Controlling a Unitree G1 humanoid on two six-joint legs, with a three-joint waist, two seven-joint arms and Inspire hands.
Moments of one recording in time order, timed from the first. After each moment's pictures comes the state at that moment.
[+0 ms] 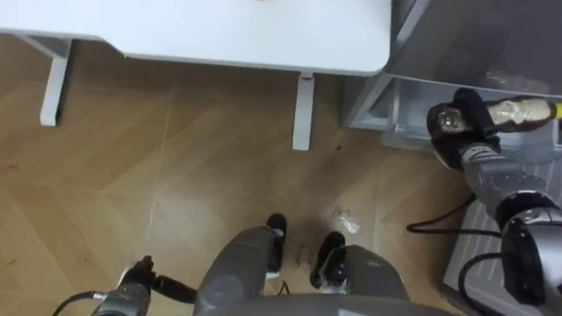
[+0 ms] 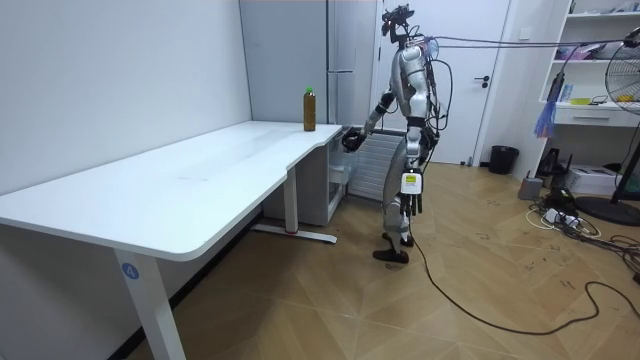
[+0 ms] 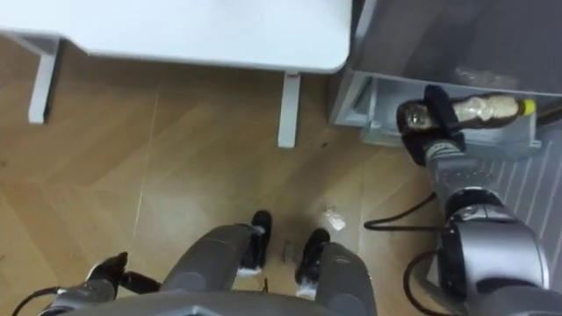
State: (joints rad) left arm 0.03 0.27 -0.12 1.13 0.07 0.15 0.09; right arm -0.51 -0.41 -0.06 1.24 1.55 0.09 -0.01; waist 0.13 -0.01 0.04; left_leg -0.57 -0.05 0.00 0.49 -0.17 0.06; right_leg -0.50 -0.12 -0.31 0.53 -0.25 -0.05
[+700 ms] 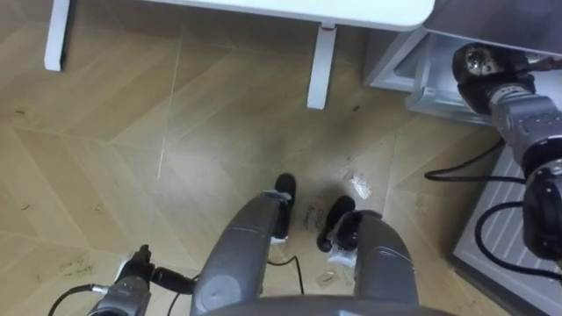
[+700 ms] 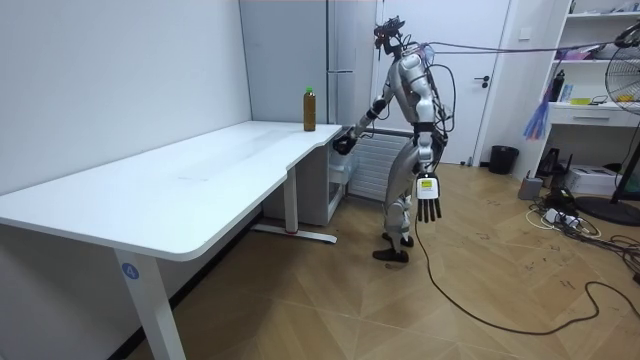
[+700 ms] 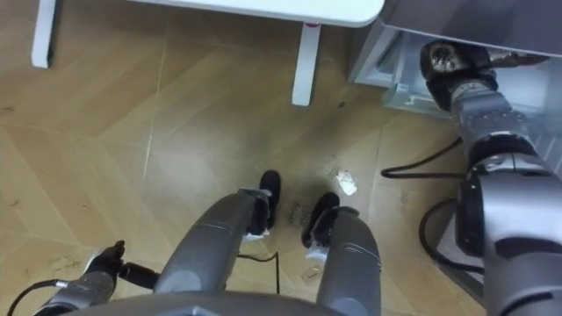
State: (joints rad) left arm 0.03 0.29 -0.17 1.12 0.03 0.12 0.13; right arm -0.70 -0.48 -0.06 1.24 1.51 0.09 -0.11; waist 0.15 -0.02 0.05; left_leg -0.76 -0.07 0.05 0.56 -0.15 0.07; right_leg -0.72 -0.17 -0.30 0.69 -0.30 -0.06
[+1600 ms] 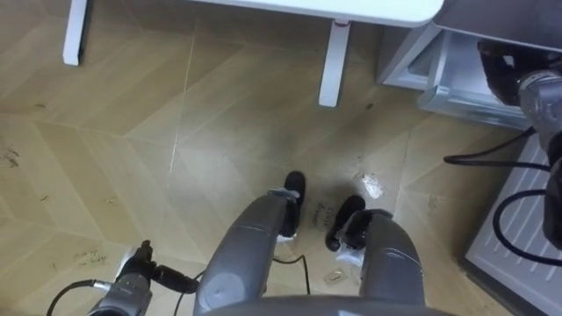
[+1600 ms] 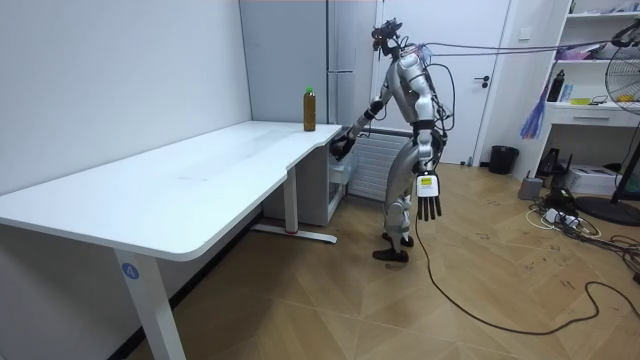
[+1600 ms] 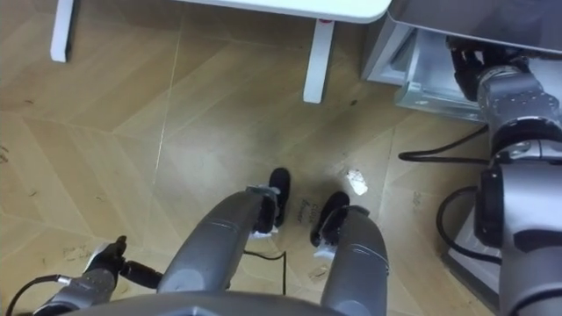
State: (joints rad) left arm 0.03 0.29 -0.22 1.12 0.03 0.10 0.15; right arm -0.73 -0.55 -0.06 1.24 1.51 0.08 -0.24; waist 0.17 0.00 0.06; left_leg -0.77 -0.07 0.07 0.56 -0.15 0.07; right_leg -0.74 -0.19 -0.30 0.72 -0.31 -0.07
